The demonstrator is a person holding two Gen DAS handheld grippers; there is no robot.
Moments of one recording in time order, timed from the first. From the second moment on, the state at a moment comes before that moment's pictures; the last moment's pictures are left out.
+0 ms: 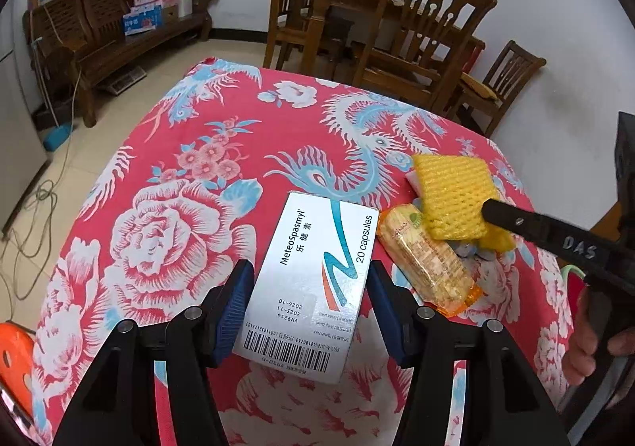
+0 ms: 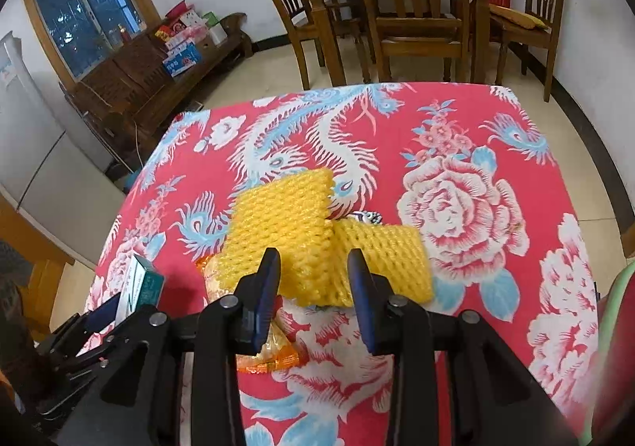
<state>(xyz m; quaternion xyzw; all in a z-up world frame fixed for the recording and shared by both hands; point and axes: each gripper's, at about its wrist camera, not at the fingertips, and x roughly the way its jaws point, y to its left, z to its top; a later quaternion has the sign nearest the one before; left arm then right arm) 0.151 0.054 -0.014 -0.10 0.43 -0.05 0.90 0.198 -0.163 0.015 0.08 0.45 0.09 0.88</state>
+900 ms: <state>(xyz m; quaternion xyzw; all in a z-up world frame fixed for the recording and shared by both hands) 0.126 0.001 0.030 -0.08 0.40 -0.10 0.91 0.100 -0.214 0.099 0.08 0.33 0.13 0.93</state>
